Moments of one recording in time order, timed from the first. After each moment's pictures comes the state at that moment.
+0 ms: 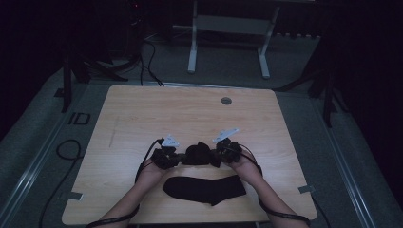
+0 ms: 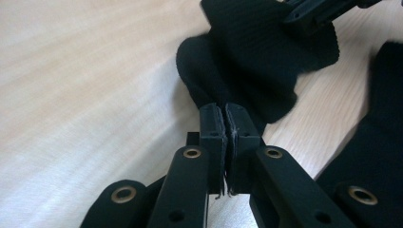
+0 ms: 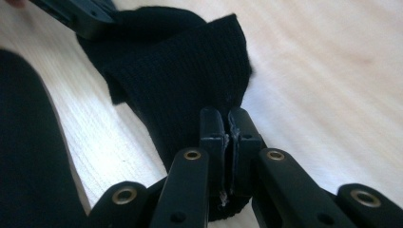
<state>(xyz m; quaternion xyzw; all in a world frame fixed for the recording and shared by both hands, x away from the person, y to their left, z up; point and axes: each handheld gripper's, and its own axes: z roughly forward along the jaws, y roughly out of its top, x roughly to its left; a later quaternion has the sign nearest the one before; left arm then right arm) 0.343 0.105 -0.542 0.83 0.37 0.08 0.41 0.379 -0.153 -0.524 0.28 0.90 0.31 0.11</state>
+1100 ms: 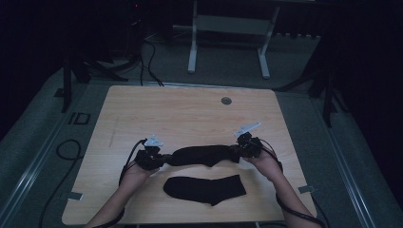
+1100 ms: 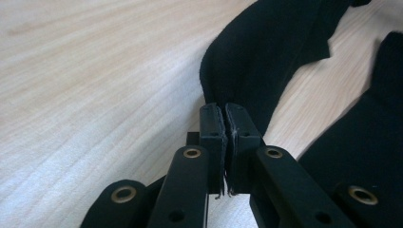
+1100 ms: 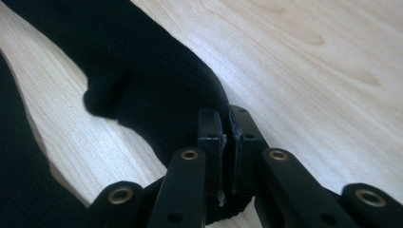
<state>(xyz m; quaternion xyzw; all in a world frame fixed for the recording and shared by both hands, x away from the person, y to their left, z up) 0.333 0.144 -0.546 0.83 0.40 0.06 0.38 0.395 -0.213 -0.517 0.31 0.90 0.29 0.09</state>
